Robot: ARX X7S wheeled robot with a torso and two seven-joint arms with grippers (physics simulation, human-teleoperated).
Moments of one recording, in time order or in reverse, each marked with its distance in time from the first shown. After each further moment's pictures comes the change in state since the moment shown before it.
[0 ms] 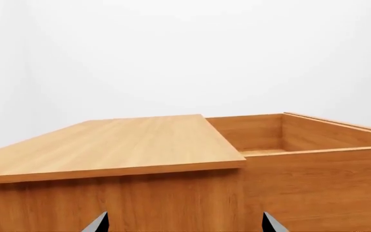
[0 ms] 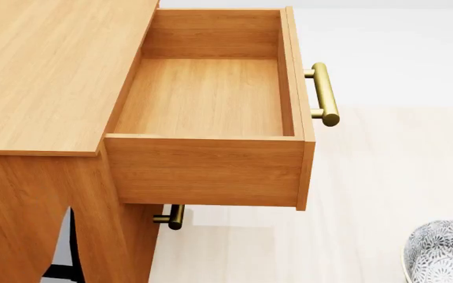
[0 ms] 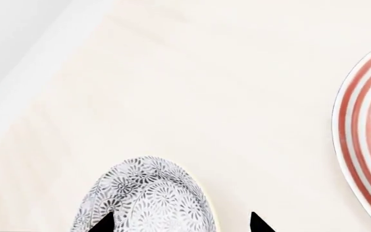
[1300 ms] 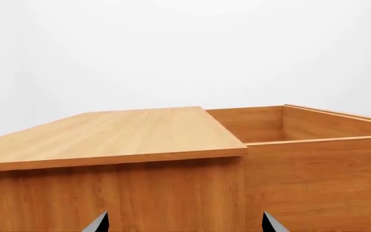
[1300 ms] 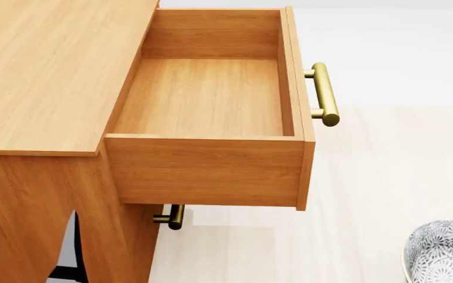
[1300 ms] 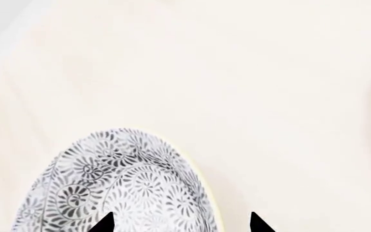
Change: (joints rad) left arm 0.008 0.006 0.007 -0.038 0.000 0.022 0.016; right arm 0.047 -0.086 -0.203 0.232 -0.220 -0.161 -0.263
